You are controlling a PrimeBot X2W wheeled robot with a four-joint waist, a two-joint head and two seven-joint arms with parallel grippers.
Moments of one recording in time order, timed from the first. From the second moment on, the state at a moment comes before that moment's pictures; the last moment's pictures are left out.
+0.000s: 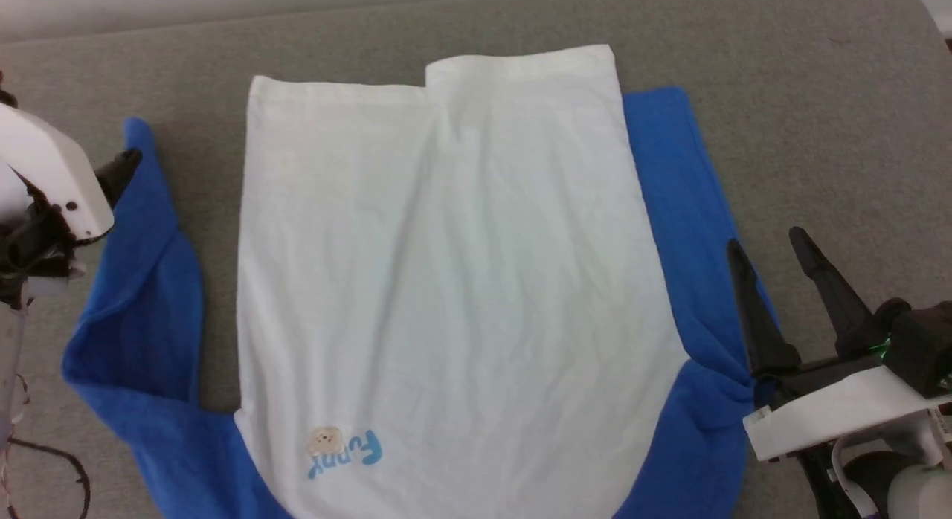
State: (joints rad) left arm -0.77 0.63 -0.26 0.52 -0.83 0.02 0.59; right arm 0.00 -0.05 0.01 -0.33 0.20 0.13 0.13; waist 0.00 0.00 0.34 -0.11
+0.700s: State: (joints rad) left arm -0.83 0.68 -0.32 0.71 -0.83 0.03 0.75; right arm -0.01 -0.05 0.02 -0.29 0.24 0.13 0.10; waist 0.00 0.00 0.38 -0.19
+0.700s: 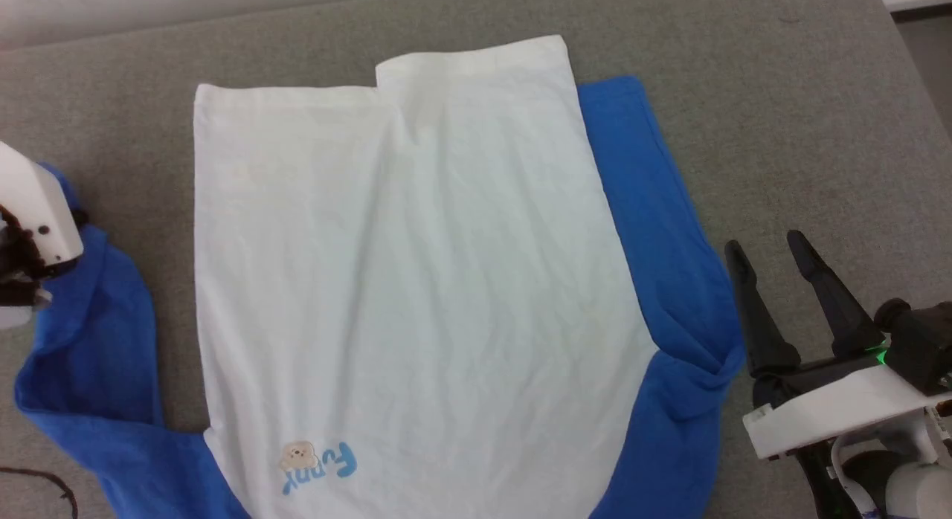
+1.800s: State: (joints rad) left arm -0.58 0.16 -0.78 0.27 -0.72 -0.09 0.52; right arm 0.13 -0.05 -0.18 -0.35 0.24 0.13 0.19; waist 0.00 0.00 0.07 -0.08
